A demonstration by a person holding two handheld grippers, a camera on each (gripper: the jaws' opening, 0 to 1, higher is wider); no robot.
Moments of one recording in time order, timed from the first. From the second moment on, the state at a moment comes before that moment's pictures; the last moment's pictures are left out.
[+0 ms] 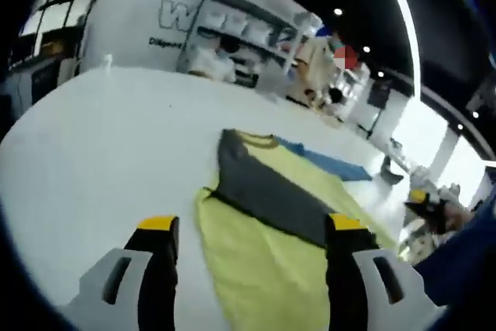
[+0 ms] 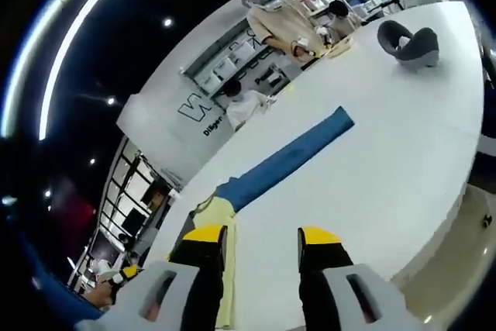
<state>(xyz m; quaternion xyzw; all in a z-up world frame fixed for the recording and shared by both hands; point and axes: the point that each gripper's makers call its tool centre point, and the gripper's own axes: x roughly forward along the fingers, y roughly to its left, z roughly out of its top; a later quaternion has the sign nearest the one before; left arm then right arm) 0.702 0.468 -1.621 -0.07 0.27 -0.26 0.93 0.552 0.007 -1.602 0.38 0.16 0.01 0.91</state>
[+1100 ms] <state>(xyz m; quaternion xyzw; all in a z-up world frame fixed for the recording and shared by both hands) 0.598 0.419 -1.605 -0.15 0.27 -0.17 0.93 0.705 -0.130 -1.636 0.62 0.17 -0.03 0.77</state>
